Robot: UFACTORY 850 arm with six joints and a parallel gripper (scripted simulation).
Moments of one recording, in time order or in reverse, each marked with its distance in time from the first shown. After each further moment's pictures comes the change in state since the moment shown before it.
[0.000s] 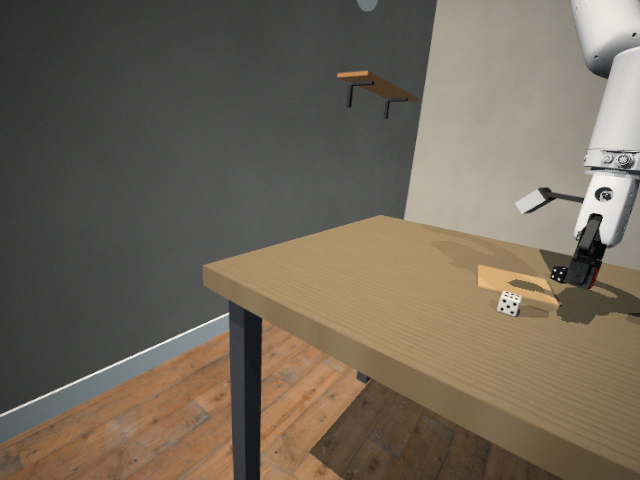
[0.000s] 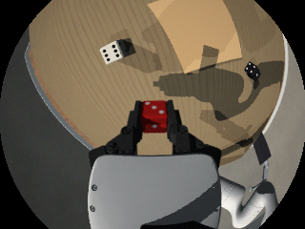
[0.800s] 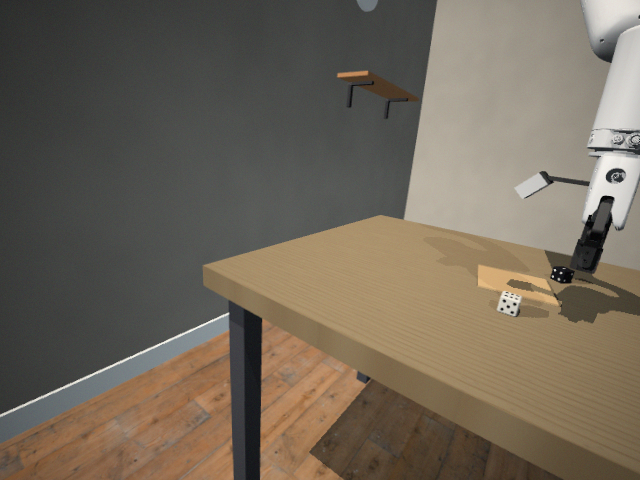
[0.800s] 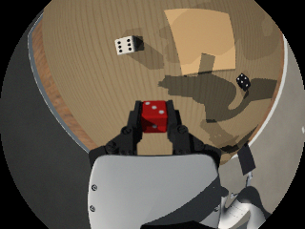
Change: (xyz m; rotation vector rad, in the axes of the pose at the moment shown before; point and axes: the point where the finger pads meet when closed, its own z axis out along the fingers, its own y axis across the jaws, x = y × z) arm 0.003 -0.001 -0.026 -0.001 0.007 -0.177
